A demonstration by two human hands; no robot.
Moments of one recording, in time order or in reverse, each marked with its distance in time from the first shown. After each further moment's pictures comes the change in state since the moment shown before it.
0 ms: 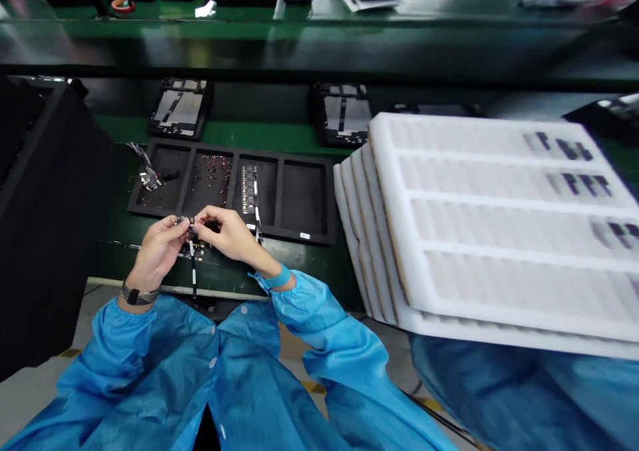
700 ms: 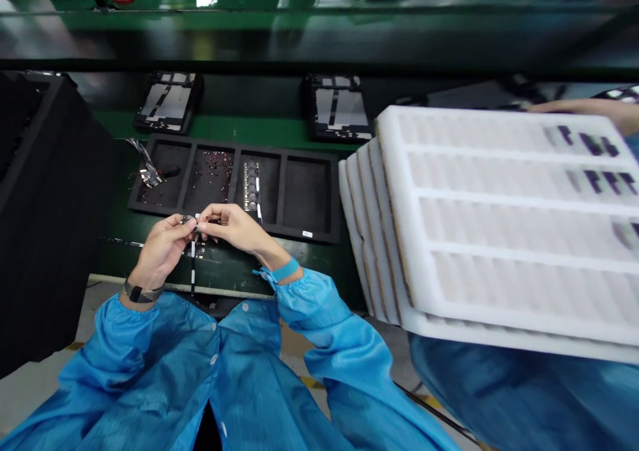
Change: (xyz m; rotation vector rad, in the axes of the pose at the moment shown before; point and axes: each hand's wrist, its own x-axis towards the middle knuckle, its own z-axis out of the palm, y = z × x) left_hand 0.001 -0.005 0.004 0.051 -0.018 -0.064; right_hand 0.004 0.002 -0.016 0.275 -0.173 0.164
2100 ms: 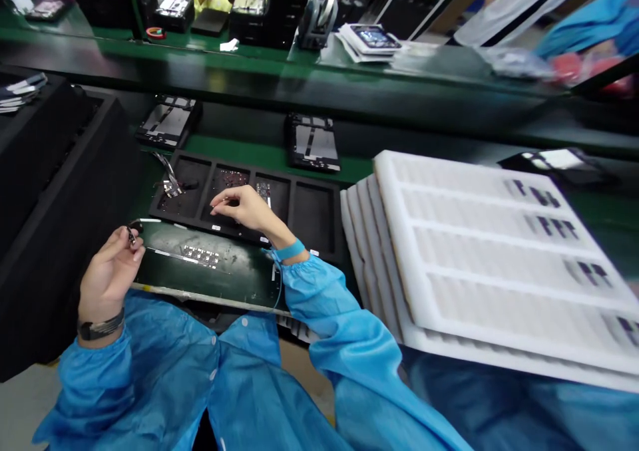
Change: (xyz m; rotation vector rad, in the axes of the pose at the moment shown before) left_hand -0.056 0.054 -0.085 -0.333 0.222 0.233; right_hand 0.057 -0.027 -0.024 -0.510 0.079 -0.071
